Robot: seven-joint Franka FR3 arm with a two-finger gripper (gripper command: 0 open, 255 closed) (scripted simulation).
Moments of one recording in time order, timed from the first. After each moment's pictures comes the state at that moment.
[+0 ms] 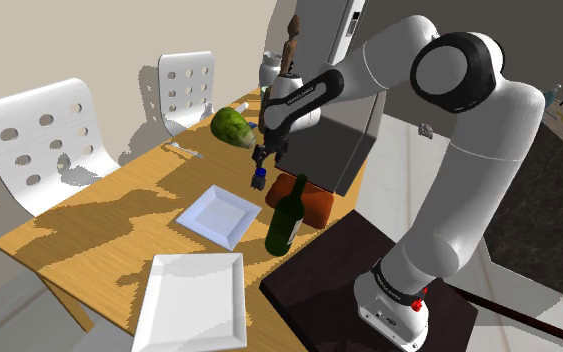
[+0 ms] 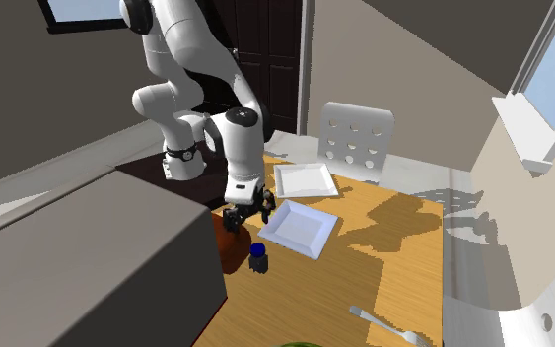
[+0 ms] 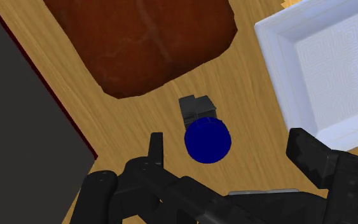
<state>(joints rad) -0.02 0.28 -0.01 -2.18 0.02 2.45 -0.02</state>
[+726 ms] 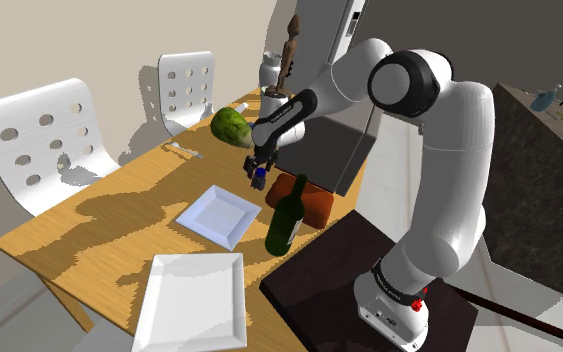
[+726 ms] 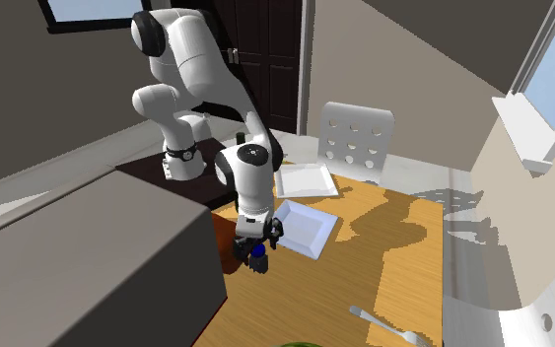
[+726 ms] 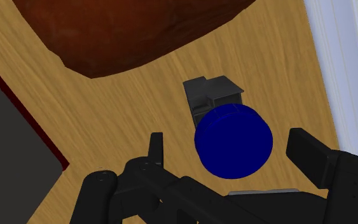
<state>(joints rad) -0.02 0.52 -0.01 -2.04 0.02 2.56 -0.01</state>
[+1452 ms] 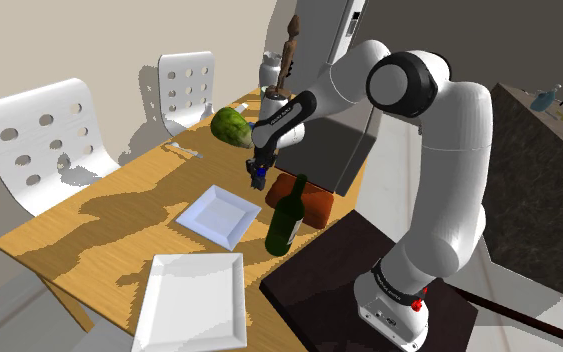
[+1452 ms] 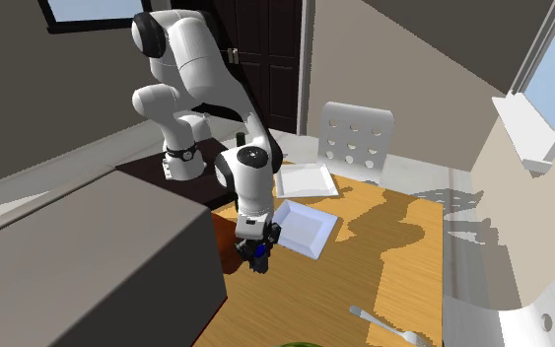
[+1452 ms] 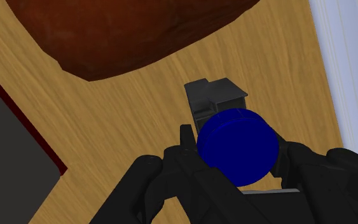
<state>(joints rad) -0.02 0.53 -0.01 -2.05 0.02 2.58 -0.01</state>
